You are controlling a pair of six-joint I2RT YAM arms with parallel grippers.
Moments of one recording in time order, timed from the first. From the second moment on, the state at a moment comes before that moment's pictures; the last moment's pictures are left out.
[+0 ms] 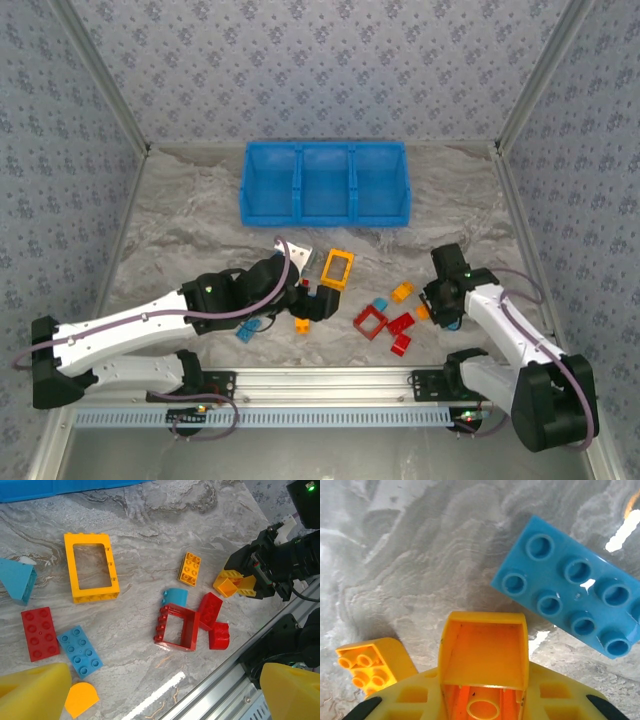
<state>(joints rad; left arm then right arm) -1.22 1.07 0.99 -0.61 -0.19 -0.72 0.23 1.03 0.57 -0.86 -0.02 1.32</state>
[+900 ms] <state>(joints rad) -1.14 1.19 1.24 -0.67 -0.38 -0.75 0.32 2.15 1.86 -0.87 0.19 0.56</state>
